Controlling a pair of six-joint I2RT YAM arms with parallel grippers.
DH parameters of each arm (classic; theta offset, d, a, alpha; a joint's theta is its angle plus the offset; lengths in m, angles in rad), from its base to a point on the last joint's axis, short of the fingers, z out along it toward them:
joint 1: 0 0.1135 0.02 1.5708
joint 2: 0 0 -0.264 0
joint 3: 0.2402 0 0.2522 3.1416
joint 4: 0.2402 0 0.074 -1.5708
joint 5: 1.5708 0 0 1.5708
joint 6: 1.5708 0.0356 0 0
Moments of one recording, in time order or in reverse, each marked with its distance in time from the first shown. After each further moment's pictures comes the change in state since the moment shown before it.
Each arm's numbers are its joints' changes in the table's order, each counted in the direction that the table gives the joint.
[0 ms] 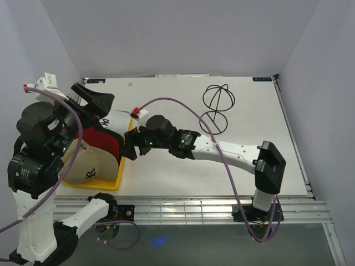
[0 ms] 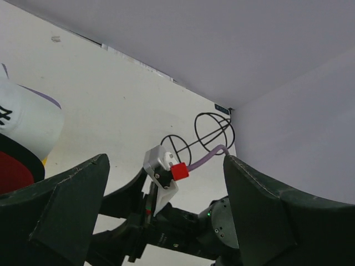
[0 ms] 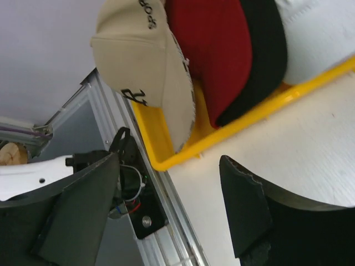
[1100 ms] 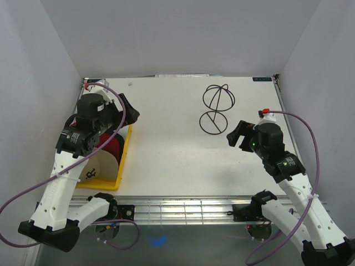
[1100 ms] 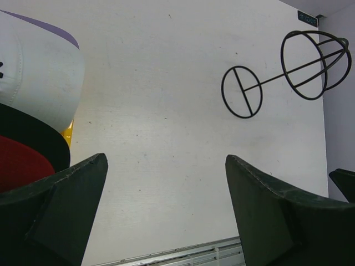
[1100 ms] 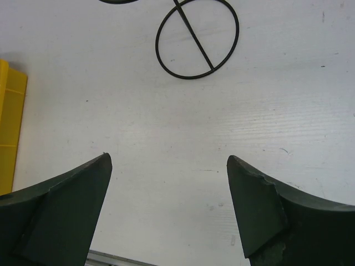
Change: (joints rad) left arm 0.000 -0.063 -0.450 -0.167 0.088 0.166; right arm -0.811 1.007 -0.660 0.493 0.193 0.005
